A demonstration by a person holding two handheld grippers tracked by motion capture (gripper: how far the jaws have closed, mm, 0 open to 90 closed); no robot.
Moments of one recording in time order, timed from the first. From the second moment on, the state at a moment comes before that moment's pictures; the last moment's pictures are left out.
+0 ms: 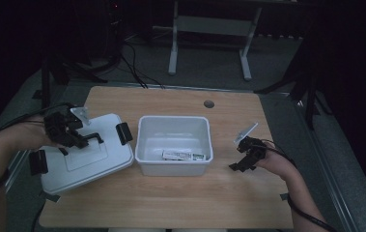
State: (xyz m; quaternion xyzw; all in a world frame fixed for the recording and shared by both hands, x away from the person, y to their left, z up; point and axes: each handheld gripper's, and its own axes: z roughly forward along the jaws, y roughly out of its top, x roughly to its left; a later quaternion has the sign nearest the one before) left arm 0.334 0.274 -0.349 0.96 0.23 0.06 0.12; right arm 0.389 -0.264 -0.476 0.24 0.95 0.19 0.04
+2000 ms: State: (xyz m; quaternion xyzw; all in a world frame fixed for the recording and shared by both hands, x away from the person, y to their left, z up) left arm 0.401 0.074 -0.331 0.99 0.05 0.05 0.13; right arm 0.380 -0.274 -0.474 0.24 0.95 0.20 0.05
